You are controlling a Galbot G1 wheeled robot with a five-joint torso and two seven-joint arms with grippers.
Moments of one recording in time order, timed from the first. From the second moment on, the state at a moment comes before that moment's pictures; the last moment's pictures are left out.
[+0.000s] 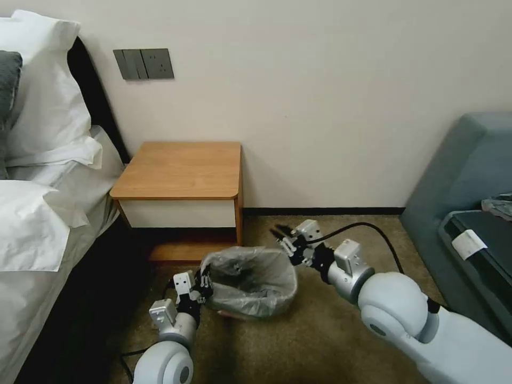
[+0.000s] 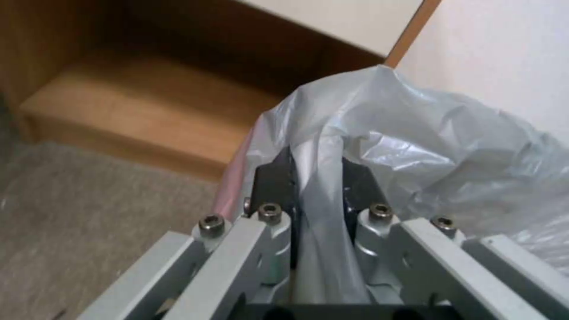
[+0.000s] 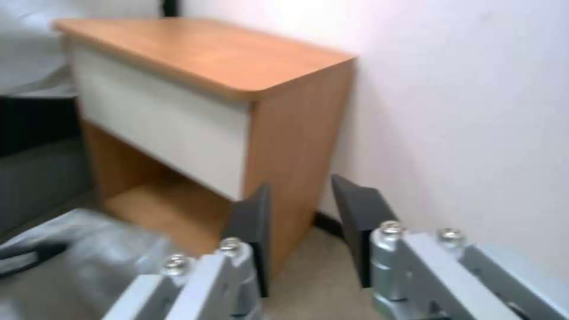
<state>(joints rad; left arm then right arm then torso) 1.56 -1.38 -0.37 -2.07 -0.51 0.23 -0.26 -1.09 0.80 0.02 2.25 0.44 -0.40 0.22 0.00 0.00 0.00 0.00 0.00</state>
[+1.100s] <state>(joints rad) 1.54 -1.36 -0.36 -2.10 -0.69 0.45 -0.34 -1.40 1.01 0.17 2.24 0.20 -0.26 0.27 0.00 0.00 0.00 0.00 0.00</state>
